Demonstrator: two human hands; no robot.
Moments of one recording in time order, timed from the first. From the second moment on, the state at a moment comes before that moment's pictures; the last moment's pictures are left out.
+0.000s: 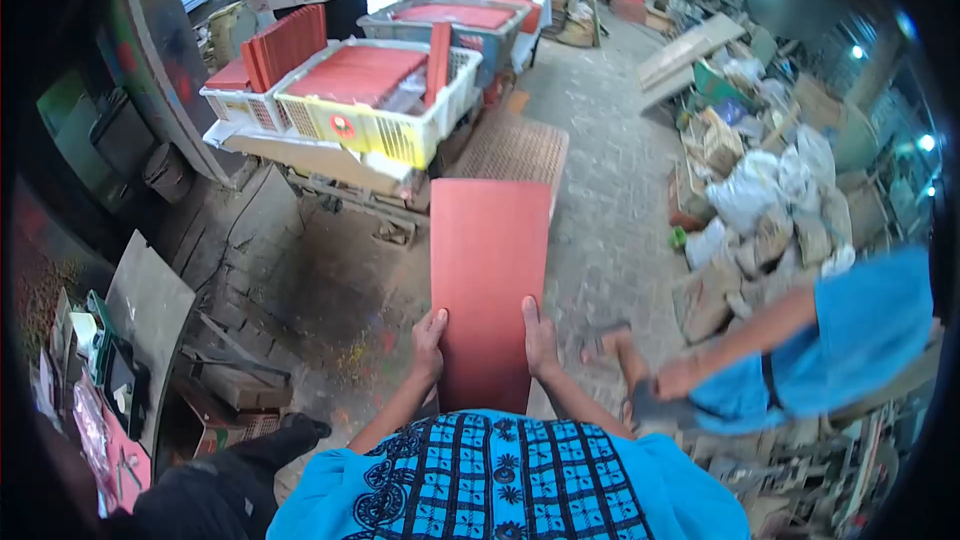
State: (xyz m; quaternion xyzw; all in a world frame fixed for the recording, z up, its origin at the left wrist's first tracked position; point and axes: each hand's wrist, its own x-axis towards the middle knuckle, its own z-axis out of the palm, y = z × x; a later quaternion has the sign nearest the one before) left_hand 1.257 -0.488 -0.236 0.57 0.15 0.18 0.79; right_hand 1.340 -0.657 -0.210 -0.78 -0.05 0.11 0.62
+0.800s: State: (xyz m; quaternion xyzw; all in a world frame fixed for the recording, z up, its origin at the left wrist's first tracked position) left_hand 1.833 -0.675 -0.175 0.27 -0.09 -0.20 0.94; right_hand 1.862 -0.878 -0.077 -0.70 -0.05 0.26 0.66
